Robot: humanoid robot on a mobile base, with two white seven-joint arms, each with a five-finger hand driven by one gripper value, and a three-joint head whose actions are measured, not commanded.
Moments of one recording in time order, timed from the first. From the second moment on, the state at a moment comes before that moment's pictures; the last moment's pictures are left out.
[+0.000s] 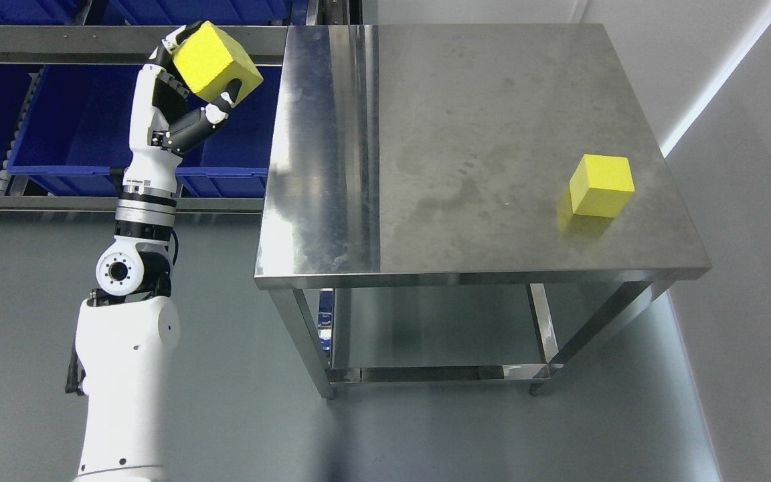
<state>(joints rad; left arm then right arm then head) -0.56 0.02 0.13 -1.20 0.16 -0.44 -0.28 0.00 0.00 -0.09 0.00 0.00 -0.10 0.02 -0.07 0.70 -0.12</state>
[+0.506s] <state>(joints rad) -0.54 0.01 0.21 -1.21 0.18 -0.45 -0.27 0.00 0.00 -0.09 0.00 0.00 -0.10 0.02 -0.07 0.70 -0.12</state>
